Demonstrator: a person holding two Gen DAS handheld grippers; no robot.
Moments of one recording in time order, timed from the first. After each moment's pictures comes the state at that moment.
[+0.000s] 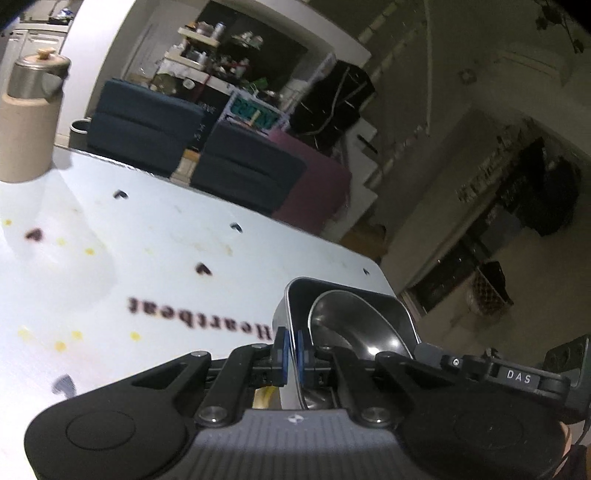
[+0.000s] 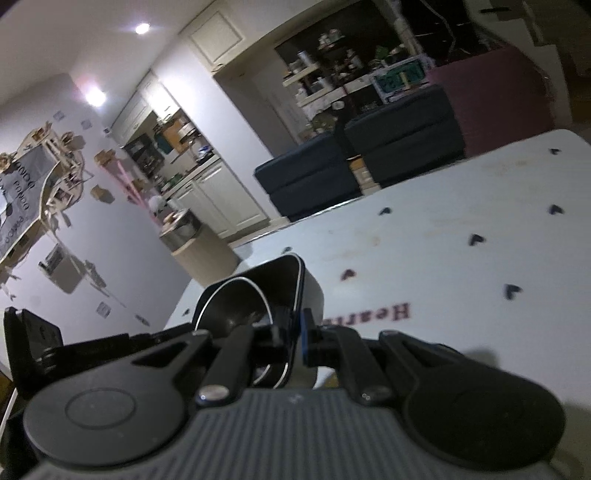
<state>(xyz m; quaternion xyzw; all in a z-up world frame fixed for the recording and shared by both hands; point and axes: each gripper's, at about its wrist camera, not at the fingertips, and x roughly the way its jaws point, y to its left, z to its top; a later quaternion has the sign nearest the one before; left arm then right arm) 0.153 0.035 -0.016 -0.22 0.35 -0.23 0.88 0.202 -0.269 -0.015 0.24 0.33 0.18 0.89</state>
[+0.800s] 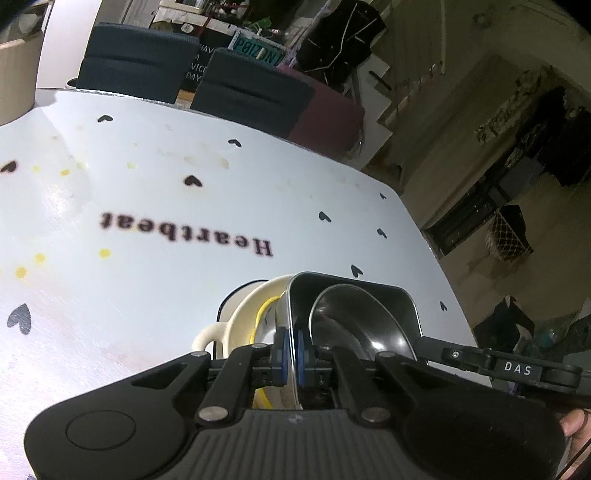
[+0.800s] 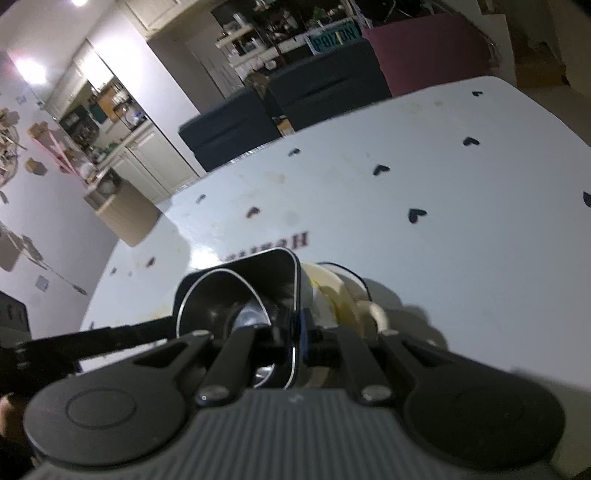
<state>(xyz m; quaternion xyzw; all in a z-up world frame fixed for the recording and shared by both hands) 0.160 -0.017 -0.082 -0.17 0.44 -0.23 0.85 0.206 -0.260 -0.075 0.21 0.42 0.09 0.88</state>
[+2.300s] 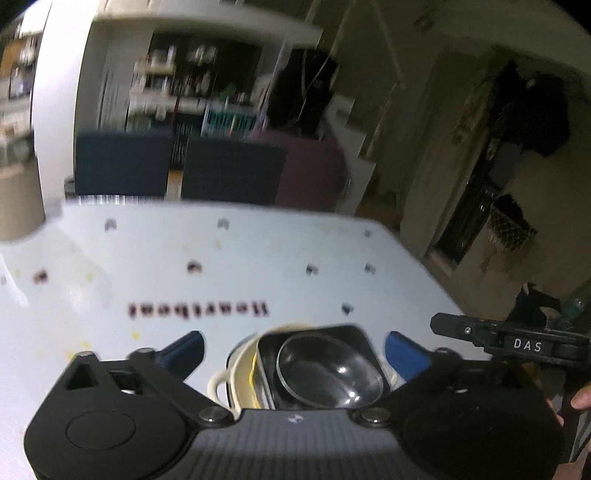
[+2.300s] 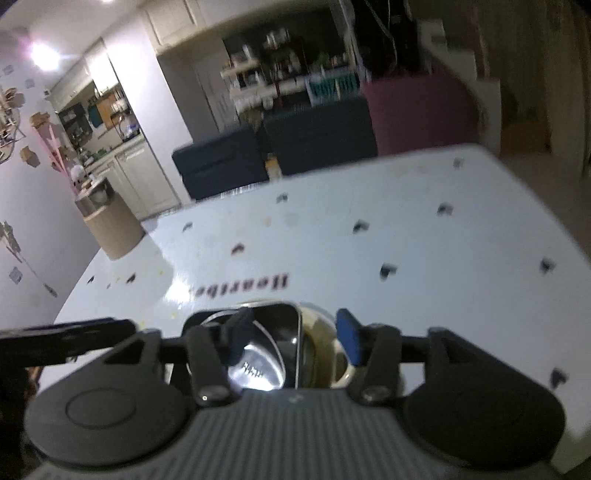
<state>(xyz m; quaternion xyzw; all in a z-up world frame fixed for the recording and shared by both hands) 0.095 -0.021 -0.006 -0.07 0.32 -0.22 0.92 0.146 -0.269 -0.023 0.12 0.33 0.04 0.94</state>
